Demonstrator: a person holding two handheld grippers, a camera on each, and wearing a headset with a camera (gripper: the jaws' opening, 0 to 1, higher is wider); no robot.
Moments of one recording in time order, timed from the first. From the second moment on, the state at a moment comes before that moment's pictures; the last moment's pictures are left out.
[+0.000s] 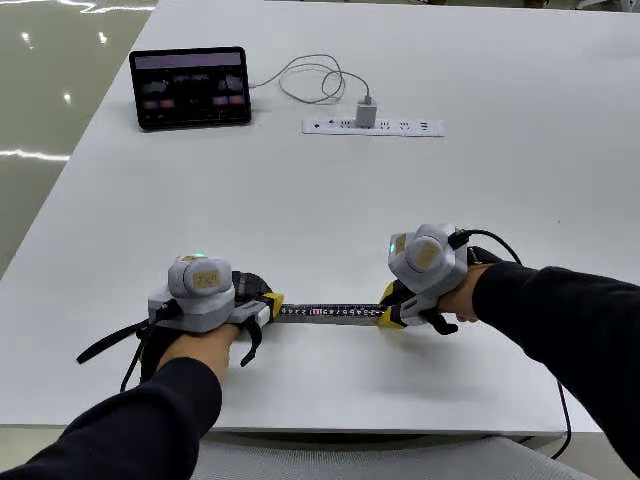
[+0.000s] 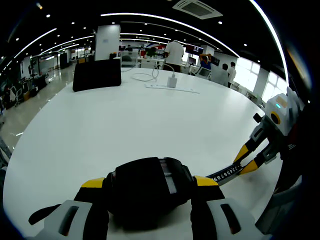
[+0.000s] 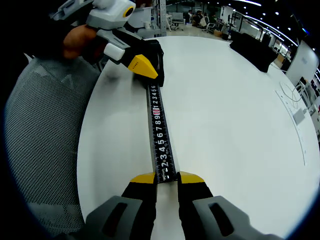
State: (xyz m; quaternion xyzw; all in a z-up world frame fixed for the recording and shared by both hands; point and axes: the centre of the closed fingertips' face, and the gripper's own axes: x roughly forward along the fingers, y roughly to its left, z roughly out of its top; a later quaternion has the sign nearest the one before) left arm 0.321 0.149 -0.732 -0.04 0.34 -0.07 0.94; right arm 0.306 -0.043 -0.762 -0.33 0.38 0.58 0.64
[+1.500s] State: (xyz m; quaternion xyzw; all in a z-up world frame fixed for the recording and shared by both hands) left arm 0.320 0.148 -0.732 -0.05 0.34 -0.07 0.94; right arm 0.306 -0.015 -0.760 -0.33 0.37 0.59 0.64
